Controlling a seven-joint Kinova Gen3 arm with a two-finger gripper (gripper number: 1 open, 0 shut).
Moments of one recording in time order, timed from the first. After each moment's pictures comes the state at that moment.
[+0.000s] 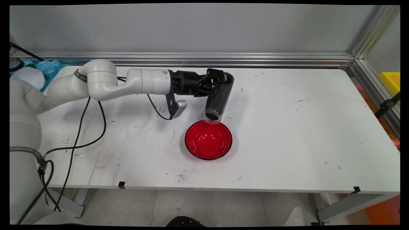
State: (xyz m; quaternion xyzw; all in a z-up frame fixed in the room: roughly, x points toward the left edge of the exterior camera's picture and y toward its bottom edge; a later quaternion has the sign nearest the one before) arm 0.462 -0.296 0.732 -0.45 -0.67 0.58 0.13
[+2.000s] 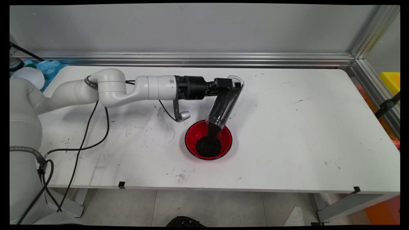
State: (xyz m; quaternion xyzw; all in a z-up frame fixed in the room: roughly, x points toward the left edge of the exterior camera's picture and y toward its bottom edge) arm 0.447 -0.301 0.710 -0.53 -0.57 0.62 0.09
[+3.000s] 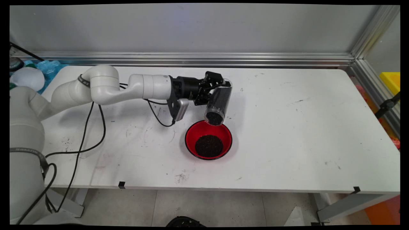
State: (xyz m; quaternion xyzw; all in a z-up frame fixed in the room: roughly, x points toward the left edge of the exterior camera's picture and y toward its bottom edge) arm 0.464 -0.294 0.714 -0.35 -0.74 0.54 0.21
